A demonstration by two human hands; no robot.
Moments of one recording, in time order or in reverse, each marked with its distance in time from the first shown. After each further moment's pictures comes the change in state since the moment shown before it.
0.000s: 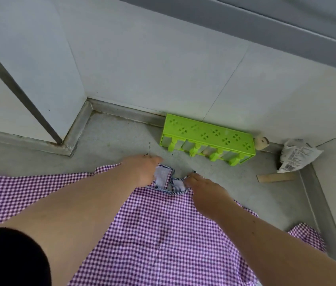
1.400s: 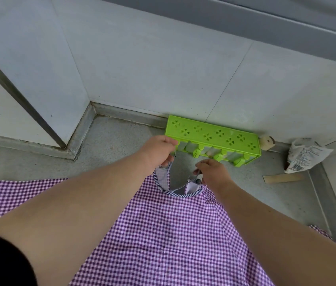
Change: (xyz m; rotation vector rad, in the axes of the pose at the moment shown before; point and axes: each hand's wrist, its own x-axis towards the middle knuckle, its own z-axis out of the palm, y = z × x) left_hand 0.001 0.036 -0.054 -1.314 0.205 -0.224; right_hand 0.038 0.000 -0.037 1.200 0.175 0.520
